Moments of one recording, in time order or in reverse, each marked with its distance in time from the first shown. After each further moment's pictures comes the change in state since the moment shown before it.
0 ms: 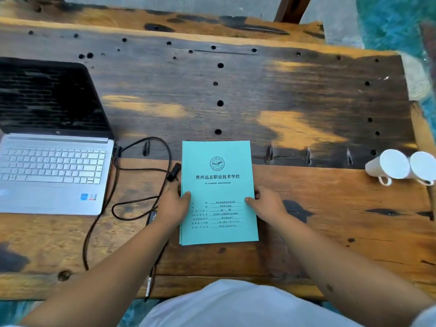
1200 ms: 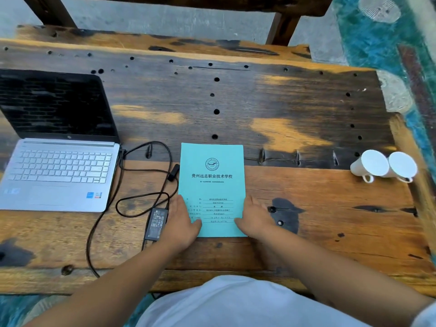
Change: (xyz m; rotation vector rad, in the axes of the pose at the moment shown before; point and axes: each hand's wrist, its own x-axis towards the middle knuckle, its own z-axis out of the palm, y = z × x) left_hand -0.063 -0.027 0.016 0.196 -0.123 0.169; right_hand -0.062 -0.012 0.019 -0.277 -0.104 -0.020
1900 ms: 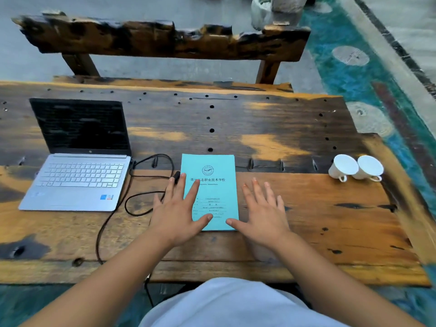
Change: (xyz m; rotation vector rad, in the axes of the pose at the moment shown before) left_hand -0.095 0.053 -0.046 0.647 0.228 0.305; right_hand -0.120 0.021 -0.025 -0.259 0.434 -0.242
